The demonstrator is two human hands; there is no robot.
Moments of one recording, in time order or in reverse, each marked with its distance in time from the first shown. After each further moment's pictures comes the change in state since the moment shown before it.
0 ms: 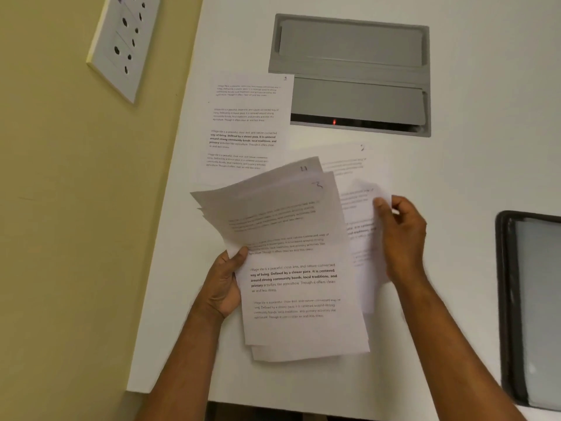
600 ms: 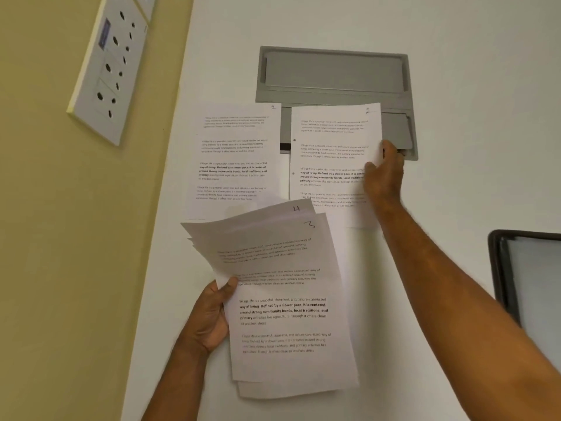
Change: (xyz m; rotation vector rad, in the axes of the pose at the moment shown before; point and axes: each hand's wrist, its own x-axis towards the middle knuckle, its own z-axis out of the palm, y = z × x) left_hand 0.018 0.019 -0.008 0.022 -0.011 -0.059; right_hand 0.185 0.000 0.054 -0.363 0.137 -0.132
